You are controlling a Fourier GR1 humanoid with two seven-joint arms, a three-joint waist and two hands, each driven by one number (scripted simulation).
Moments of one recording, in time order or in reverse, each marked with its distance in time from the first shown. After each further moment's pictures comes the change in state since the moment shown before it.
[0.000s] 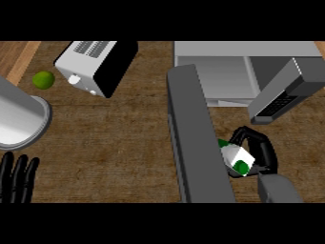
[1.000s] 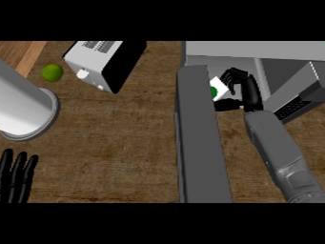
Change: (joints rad) left arm -0.018 0.024 0.061 0.027 0.069 -0.061 -0.021; right arm -0.565 -0.040 -0.105 0.430 0.155 -0.390 0.248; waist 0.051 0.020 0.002
